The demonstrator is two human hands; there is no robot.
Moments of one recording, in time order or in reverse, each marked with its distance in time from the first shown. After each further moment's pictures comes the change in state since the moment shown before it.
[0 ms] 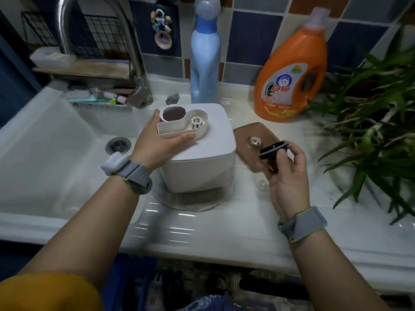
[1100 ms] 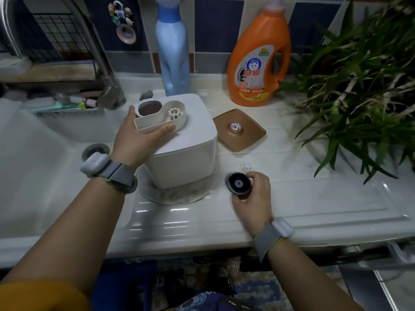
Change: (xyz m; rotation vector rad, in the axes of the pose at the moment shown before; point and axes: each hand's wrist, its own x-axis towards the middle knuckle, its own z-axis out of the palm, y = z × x) left_hand -0.016 0.014 0.018 -0.123 -0.095 0.106; right_hand -0.075 0.078 -0.052 -1.104 0.170 -0.202
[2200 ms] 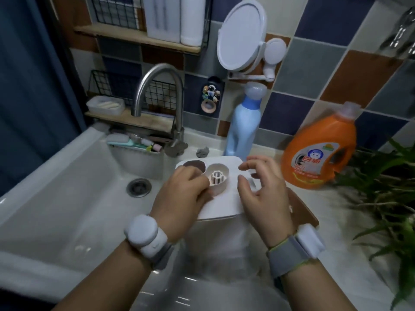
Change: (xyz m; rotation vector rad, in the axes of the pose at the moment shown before) left_hand -0.011 0.020 -0.058 0.626 0.086 0.550; right_hand 0.092 -0.226 0.010 0.063 -0.051 -0.533
